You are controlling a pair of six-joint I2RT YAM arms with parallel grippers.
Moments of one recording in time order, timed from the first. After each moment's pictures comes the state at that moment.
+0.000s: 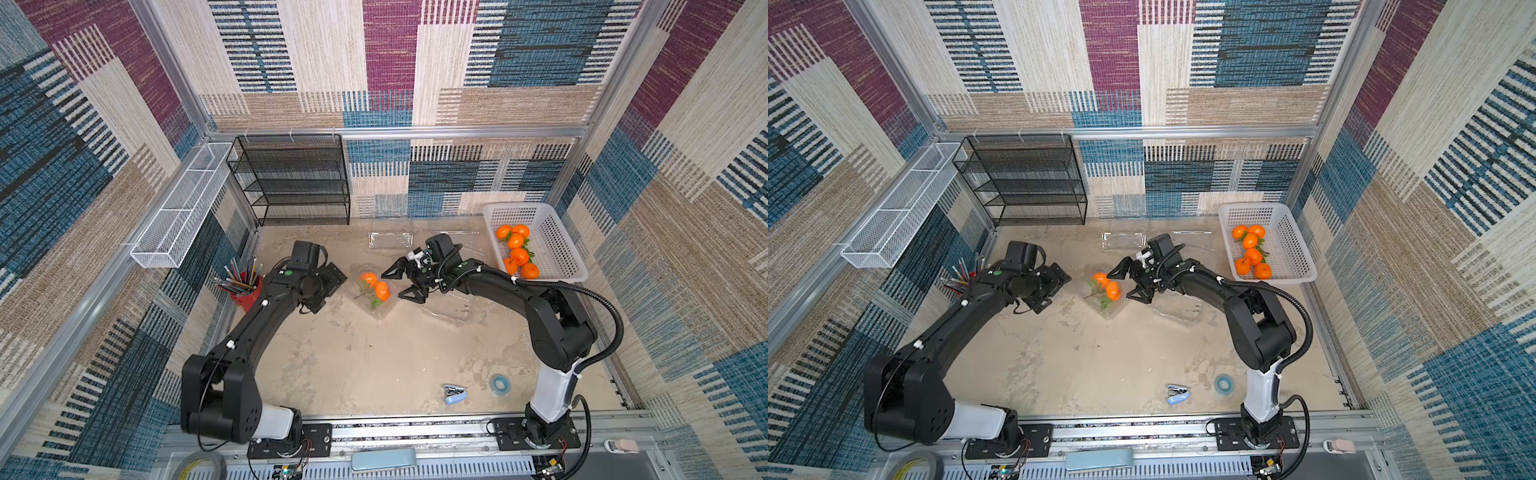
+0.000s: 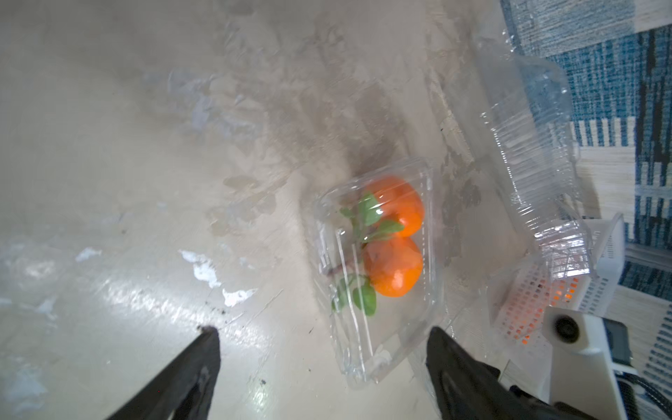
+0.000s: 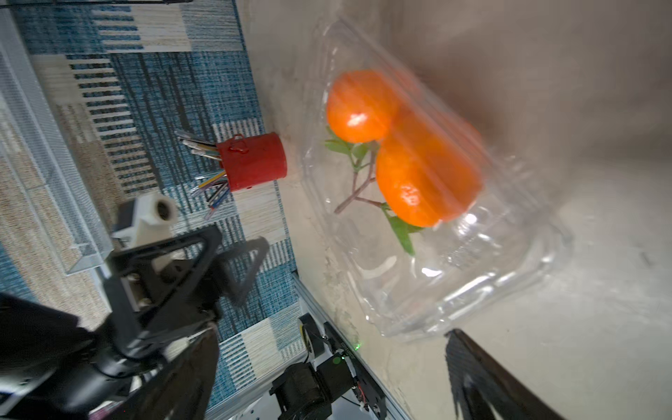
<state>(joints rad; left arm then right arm) -0.18 1.48 1.20 -0.71 0.16 -0.90 0.54 1.87 1.32 -0.24 -0.71 1.05</state>
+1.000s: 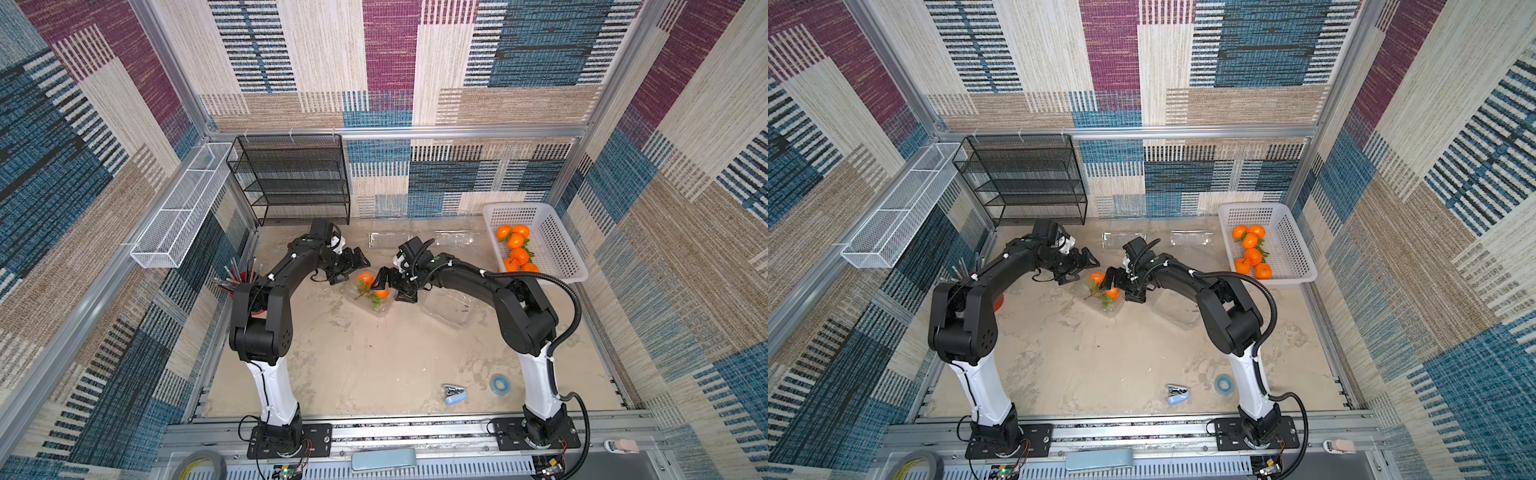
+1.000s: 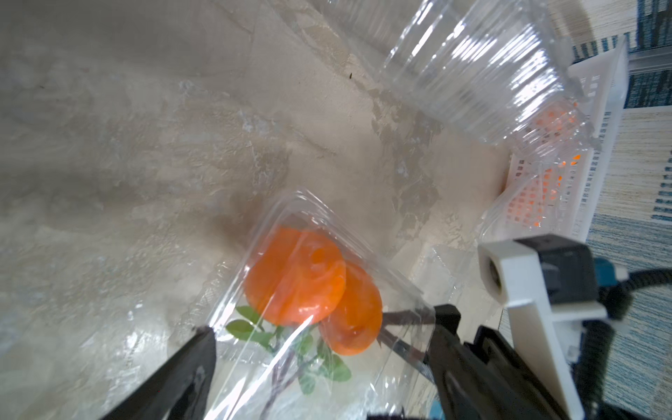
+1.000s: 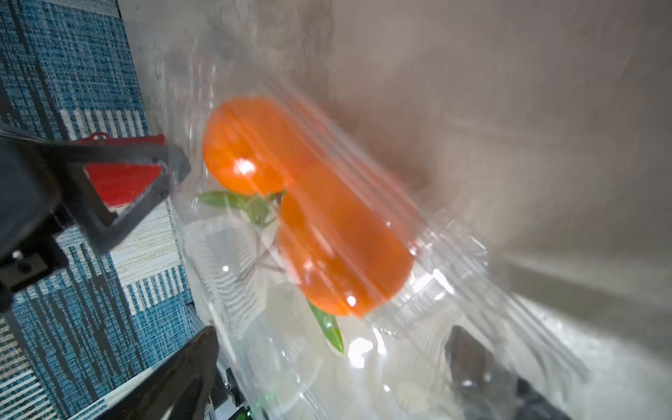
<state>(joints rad) -0.17 1.90 1.47 -0.64 0.52 -0.49 0.63 2.12 1.63 -0.48 -0.47 0.81</state>
